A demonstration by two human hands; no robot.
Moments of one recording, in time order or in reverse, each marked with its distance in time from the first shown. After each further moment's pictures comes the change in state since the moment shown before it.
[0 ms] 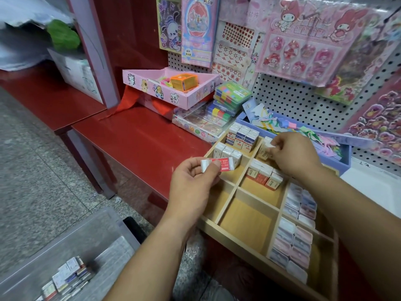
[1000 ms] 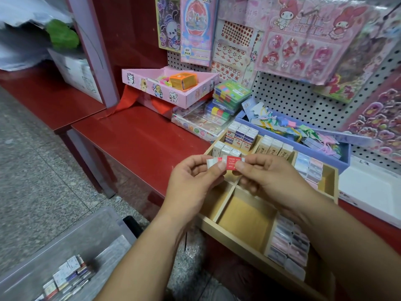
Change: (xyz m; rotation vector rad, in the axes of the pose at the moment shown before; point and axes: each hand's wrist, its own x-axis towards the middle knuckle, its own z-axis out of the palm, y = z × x) left_hand -0.003 0.004 -0.002 -0.056 -0.109 0.004; right_hand -0.088 -0.050 -0.009 1.005 -0.476 0.153
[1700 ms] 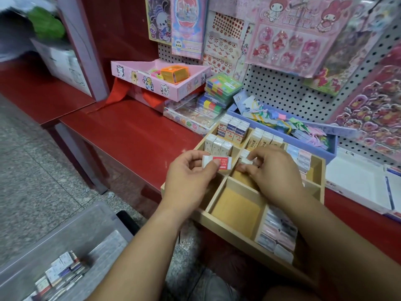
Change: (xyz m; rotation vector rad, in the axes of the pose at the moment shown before) left_hand 0.001 -0.013 0.004 0.238 0.028 0.052; right_hand 0.013 0.029 -0.024 -0.989 0.425 -0.326
